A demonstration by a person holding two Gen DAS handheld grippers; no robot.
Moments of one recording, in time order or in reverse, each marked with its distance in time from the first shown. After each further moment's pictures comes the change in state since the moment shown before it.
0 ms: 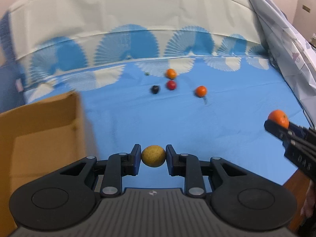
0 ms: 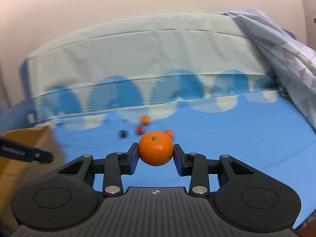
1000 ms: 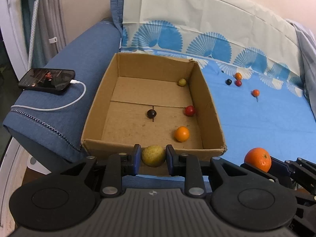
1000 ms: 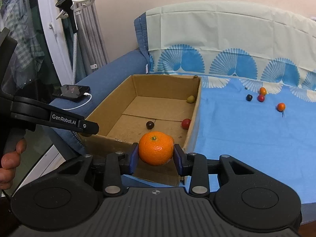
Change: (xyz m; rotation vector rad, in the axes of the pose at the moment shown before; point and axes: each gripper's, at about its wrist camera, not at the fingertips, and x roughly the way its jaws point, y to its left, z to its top) left arm -0.185 0.166 -0.158 -0.300 -0.018 0.186; right arm -0.129 0.236 -0.056 -0.213 0.199 0.375
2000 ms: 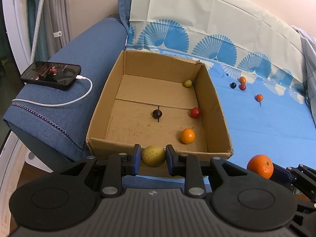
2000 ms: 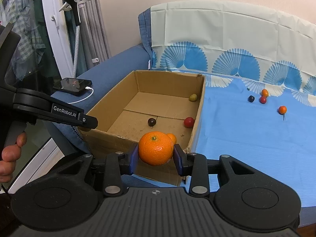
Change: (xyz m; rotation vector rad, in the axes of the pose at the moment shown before) left arm 0.011 0.014 0.002 -0.041 0.005 -0.002; right arm 0.009 0.005 0.002 -0.028 0.027 -0.007
